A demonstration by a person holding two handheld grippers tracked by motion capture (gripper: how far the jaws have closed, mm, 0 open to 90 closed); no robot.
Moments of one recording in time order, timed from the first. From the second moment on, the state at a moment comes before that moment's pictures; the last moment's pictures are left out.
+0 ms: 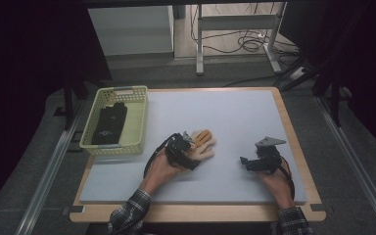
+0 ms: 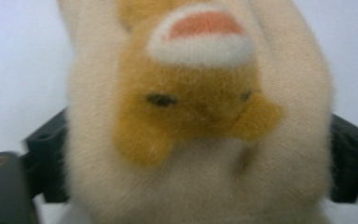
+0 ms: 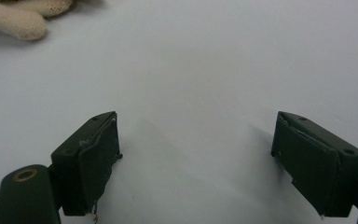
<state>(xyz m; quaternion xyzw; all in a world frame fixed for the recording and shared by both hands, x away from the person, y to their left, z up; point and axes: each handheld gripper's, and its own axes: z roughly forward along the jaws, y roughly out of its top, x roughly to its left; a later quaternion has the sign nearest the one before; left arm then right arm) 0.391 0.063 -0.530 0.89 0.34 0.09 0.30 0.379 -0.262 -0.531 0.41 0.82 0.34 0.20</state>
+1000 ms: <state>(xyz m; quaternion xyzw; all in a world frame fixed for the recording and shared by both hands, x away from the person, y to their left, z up) 0.396 0.078 -0.512 0.86 0.38 0.09 0.31 0.379 -0.261 -0.532 0.41 0.82 0.34 0.20</state>
